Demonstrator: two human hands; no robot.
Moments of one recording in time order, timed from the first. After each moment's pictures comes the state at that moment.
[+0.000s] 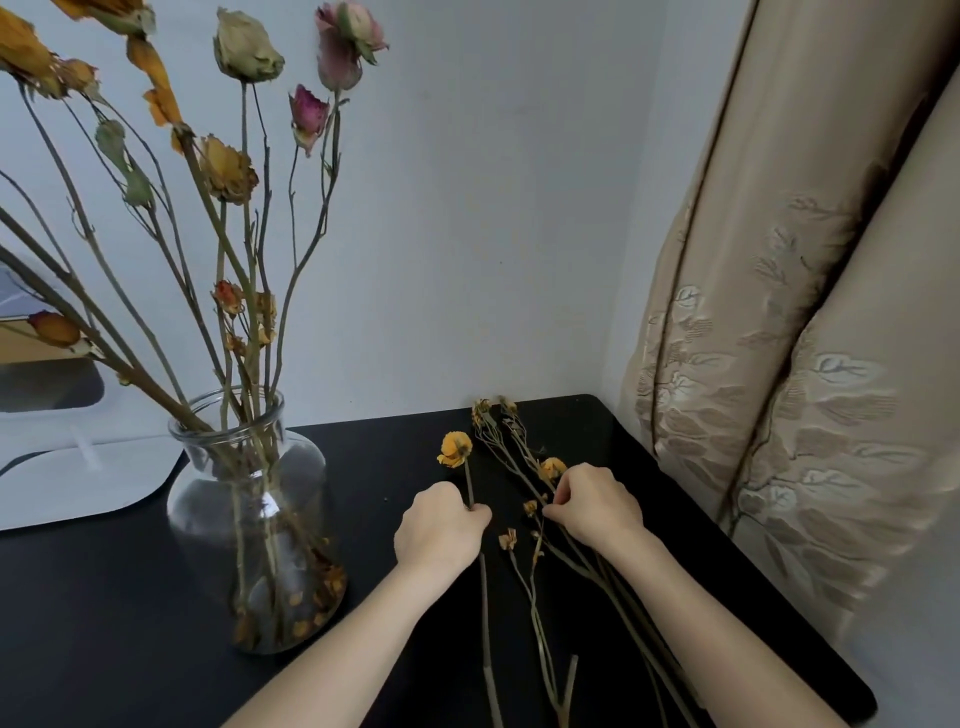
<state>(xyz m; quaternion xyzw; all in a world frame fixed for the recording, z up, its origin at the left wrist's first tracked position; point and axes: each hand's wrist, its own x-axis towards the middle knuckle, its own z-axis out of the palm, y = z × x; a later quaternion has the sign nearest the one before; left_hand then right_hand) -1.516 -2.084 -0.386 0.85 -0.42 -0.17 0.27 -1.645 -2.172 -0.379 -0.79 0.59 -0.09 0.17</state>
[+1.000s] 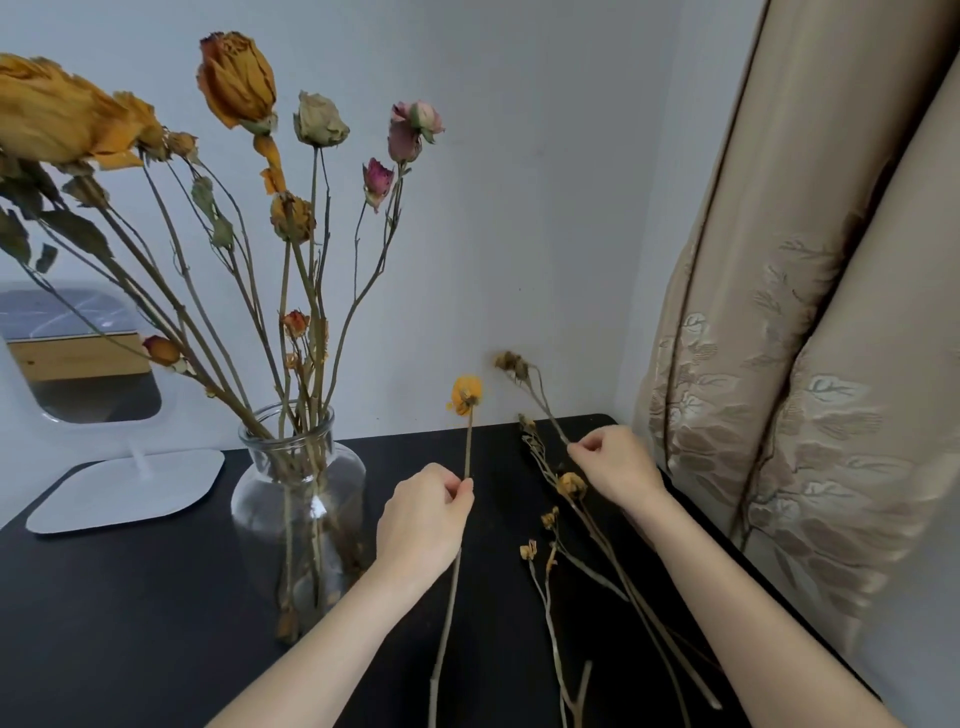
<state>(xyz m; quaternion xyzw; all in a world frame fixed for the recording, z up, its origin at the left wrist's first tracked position) -1.491 -2.046 -0.358 0.78 -0.49 -0.05 0.39 -1.644 -2.185 -0.340 -0.75 0.55 -0.28 0.24</state>
